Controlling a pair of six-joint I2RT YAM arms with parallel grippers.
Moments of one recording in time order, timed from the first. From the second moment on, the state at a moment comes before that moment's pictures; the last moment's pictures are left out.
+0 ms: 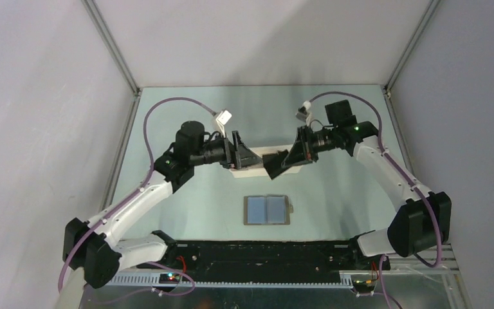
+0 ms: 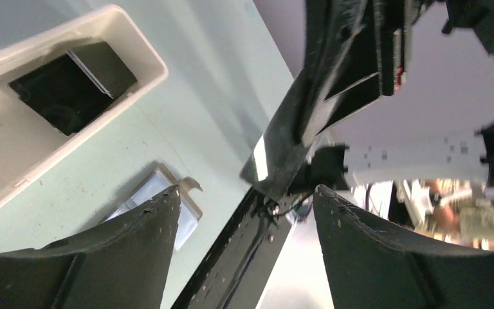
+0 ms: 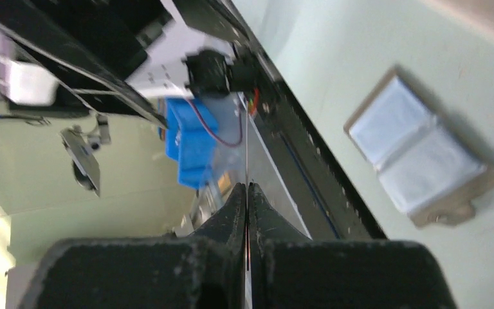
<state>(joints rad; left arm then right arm) -0.57 1.13 0.88 -0.07 0.55 -0.72 0.31 1.40 1.23 -0.65 -1.08 0.42</state>
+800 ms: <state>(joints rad) -0.72 1.39 1.02 -0.19 1.01 -0.55 0.48 1.40 1.24 -0.98 -1.06 0.16</state>
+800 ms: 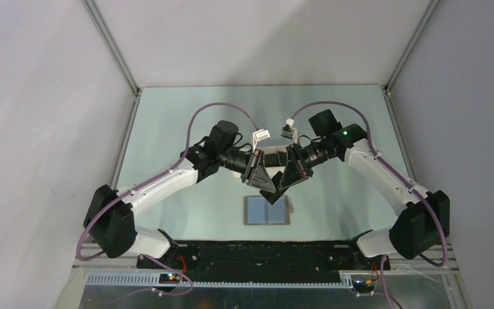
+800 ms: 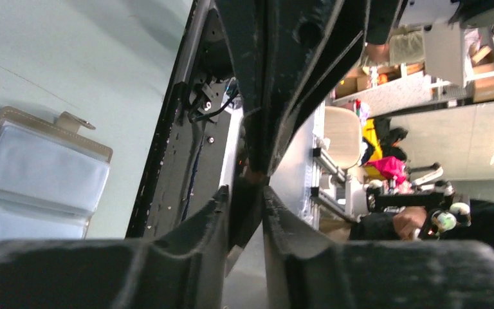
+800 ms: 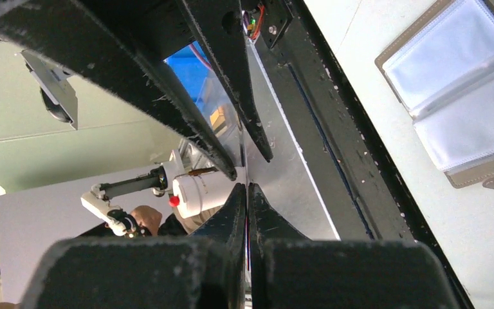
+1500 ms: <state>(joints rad) -0.74 1.07 0.81 0.03 0.48 -0.83 0.35 1.04 1.00 -0.51 -0.85 0.58</state>
